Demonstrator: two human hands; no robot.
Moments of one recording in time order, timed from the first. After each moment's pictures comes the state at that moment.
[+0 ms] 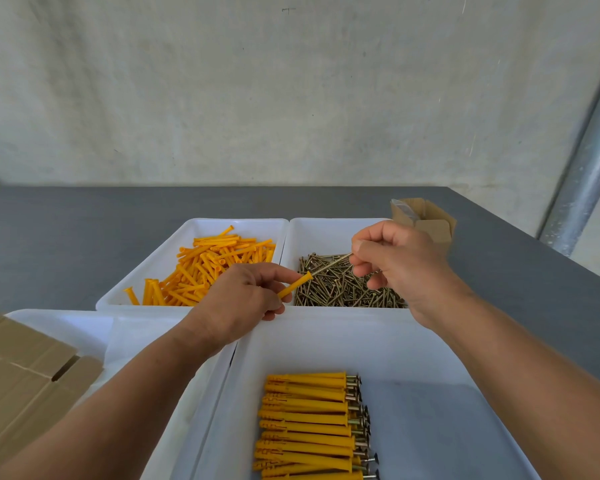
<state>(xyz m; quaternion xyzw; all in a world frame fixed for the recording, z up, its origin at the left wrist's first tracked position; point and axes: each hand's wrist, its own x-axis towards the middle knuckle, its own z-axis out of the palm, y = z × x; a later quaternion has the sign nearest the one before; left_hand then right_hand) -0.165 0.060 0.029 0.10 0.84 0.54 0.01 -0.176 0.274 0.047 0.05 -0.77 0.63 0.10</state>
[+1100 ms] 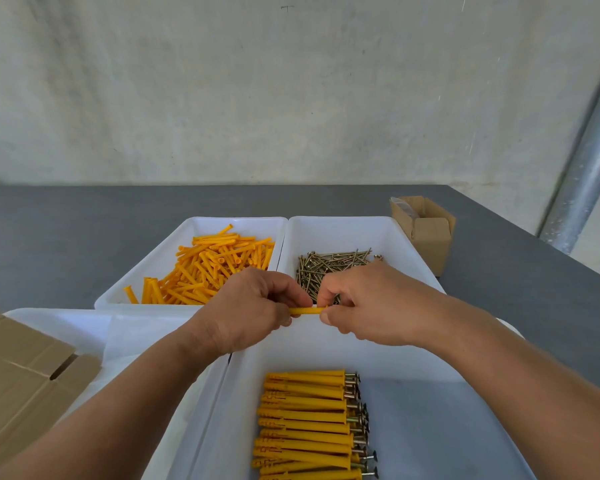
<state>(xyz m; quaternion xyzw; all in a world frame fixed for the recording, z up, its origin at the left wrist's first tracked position) -0.154 0.067 0.034 0.14 0.89 0.44 0.02 -0.154 0.261 0.046 0.23 -0.95 0.20 -0.03</state>
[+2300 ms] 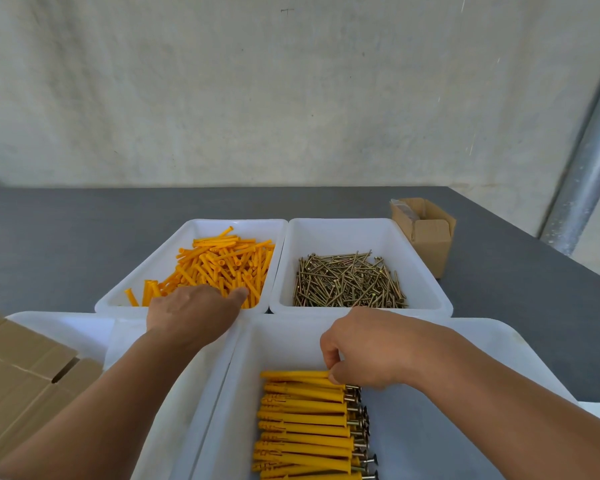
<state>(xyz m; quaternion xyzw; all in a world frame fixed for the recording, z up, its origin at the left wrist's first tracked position) -0.199 0.011 -0.005 -0.11 0.99 0.04 -0.04 -0.142 0.248 0.029 0.26 -0.96 -0.02 -0.13</state>
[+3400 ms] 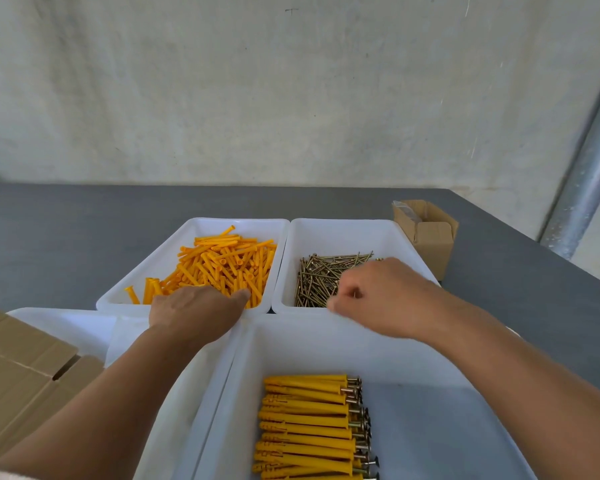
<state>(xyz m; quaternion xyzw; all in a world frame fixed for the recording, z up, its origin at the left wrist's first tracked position) -0.202 0.011 -0.005 -0.10 0.99 0.02 -0.01 -0.165 0.263 0.048 0.19 -0.97 0.13 0.02</state>
